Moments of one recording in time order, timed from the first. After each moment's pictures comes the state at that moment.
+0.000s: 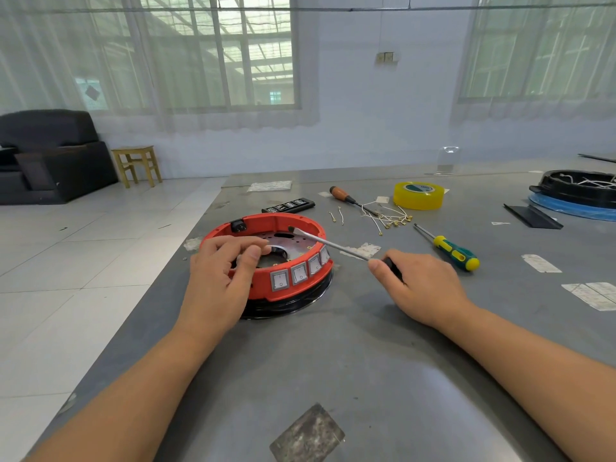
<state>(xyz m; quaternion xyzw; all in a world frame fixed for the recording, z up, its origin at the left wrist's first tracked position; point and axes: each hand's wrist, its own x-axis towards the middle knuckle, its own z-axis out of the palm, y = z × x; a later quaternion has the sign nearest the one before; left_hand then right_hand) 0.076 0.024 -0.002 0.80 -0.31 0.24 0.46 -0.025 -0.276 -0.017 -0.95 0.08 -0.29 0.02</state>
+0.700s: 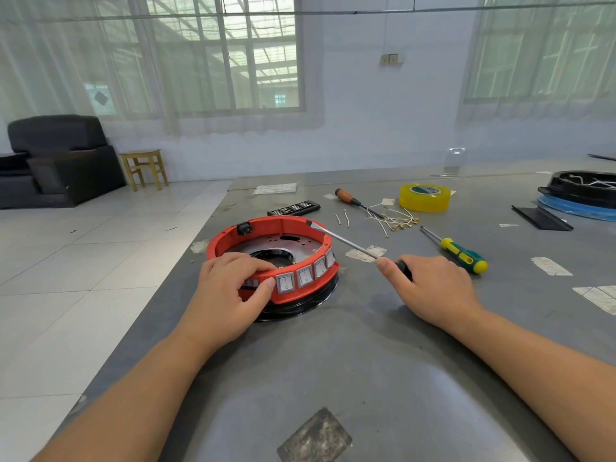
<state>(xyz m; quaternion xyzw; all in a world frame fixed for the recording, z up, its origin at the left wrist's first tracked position) 0.087 0.038 -0.010 0.83 -0.39 0.23 0.33 -0.019 -0.282 -0.022 -0.94 0.16 -0.30 0.01</state>
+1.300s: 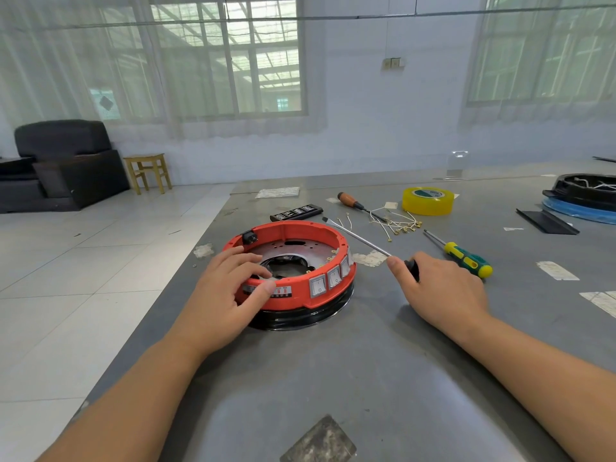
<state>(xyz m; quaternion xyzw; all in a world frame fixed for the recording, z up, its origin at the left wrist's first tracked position) 0.098 0.048 -0.011 0.85 -0.38 0.18 0.33 -0.018 -0.283 -0.020 -0.94 0.21 -0.28 0.00</state>
